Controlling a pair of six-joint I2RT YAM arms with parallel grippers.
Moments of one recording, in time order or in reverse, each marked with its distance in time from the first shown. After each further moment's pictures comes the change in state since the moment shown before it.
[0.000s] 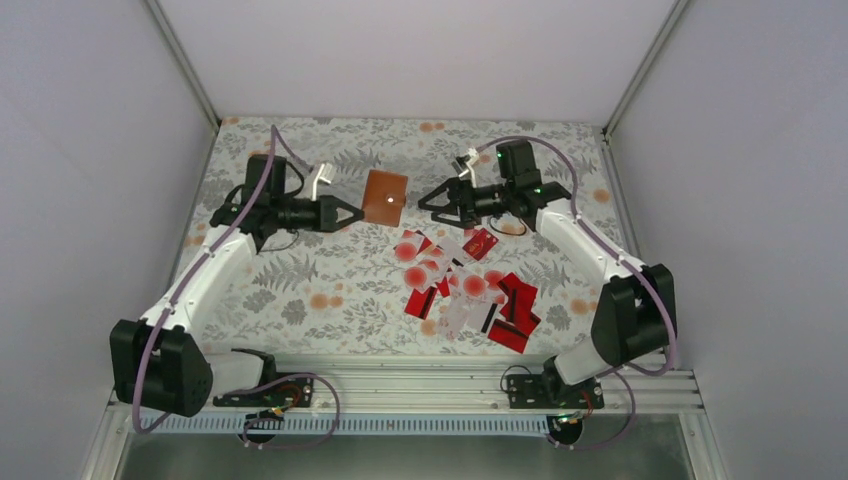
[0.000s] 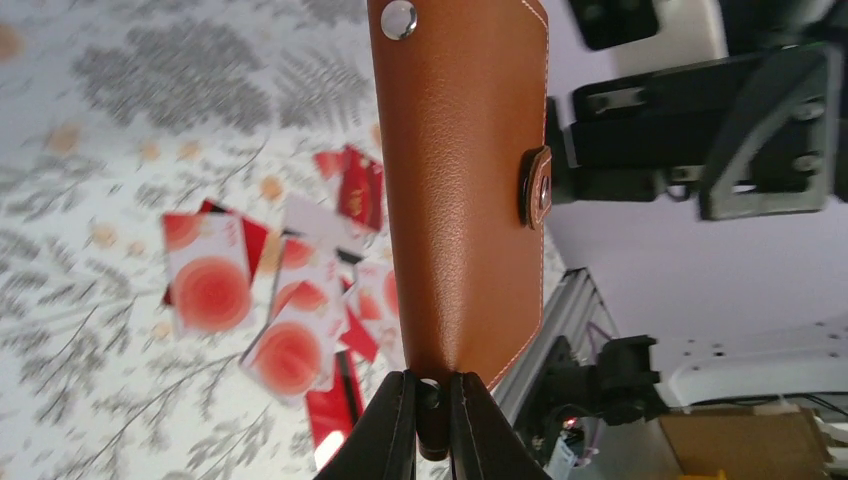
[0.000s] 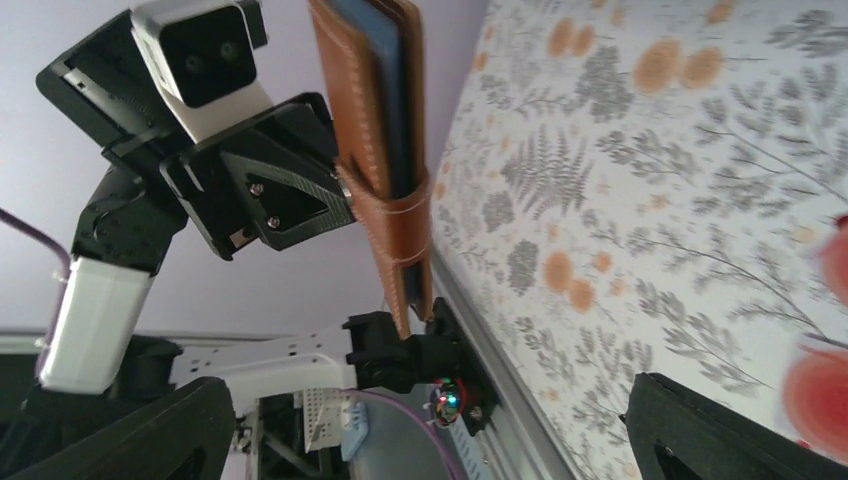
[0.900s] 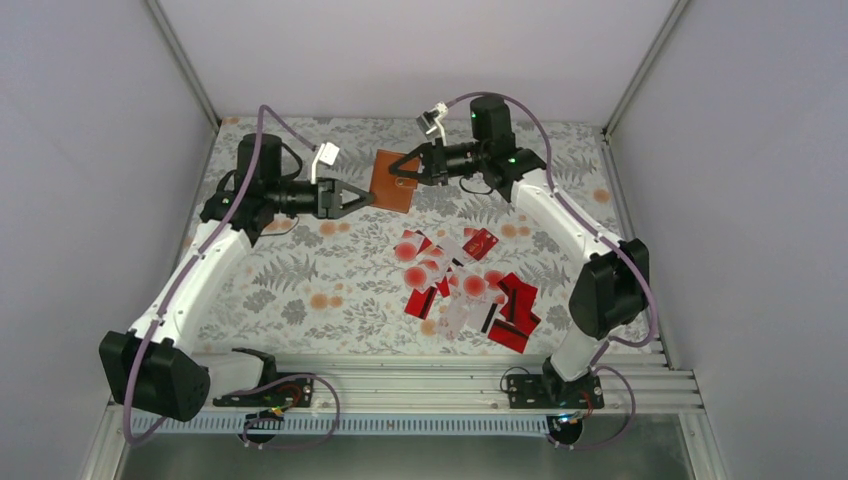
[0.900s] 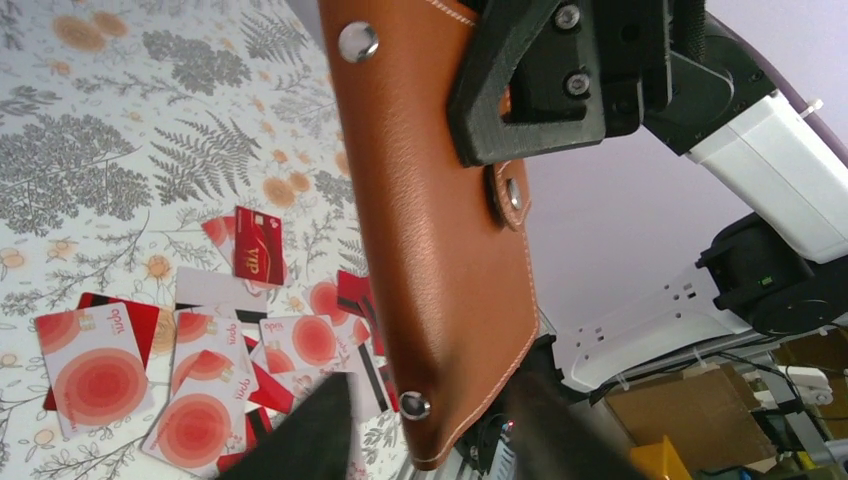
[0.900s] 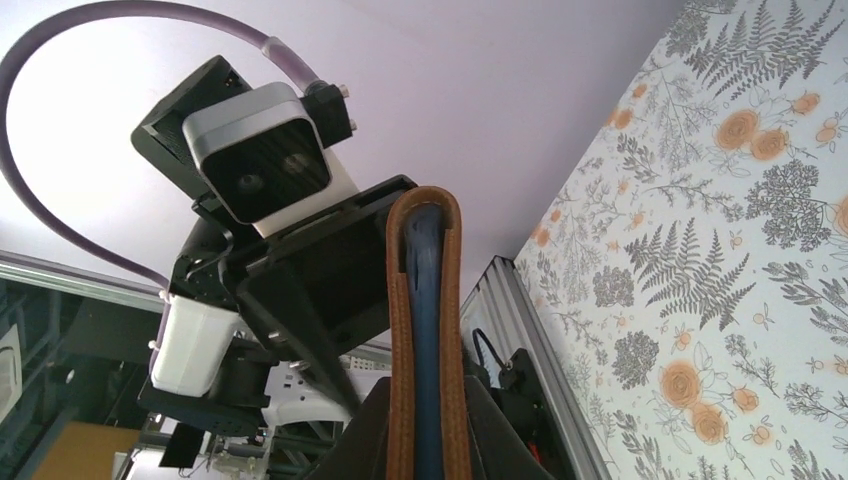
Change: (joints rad) left arm -0.038 -0.023 0.167 0.012 0.131 -0.043; right arm 0.118 0.196 0.367 0.195 -0.090 0.203
